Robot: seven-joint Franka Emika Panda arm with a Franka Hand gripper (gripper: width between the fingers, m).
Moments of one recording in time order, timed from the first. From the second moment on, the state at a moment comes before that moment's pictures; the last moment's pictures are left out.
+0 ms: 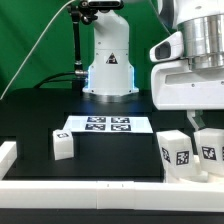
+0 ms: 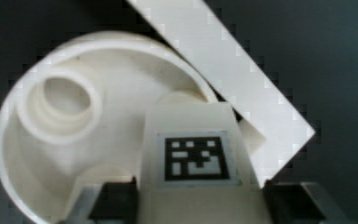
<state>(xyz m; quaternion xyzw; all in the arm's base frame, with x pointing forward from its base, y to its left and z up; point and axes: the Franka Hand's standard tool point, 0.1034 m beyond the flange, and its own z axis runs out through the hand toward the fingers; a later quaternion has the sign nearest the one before) 0.635 0.116 0.079 -0.88 0.46 -0.06 0.11</state>
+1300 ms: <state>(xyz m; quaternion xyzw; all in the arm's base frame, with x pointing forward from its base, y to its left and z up) 0.634 0.123 0.079 -0.61 0.78 0.02 0.15</state>
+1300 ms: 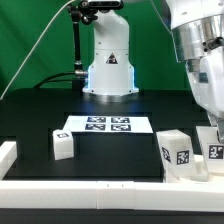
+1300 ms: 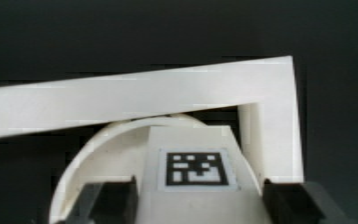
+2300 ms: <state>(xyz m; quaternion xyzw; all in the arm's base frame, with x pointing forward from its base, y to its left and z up) 0.639 0.125 0.103 -0.66 0.73 0.00 0.17</state>
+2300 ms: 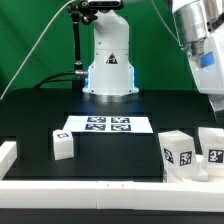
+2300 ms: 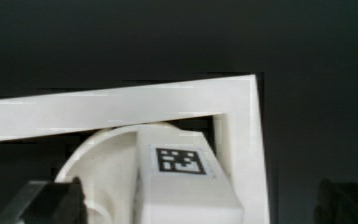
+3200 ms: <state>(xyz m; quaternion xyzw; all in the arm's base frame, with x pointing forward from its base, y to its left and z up) 0.634 0.132 0.106 -0.91 0.38 -0.02 0.13</state>
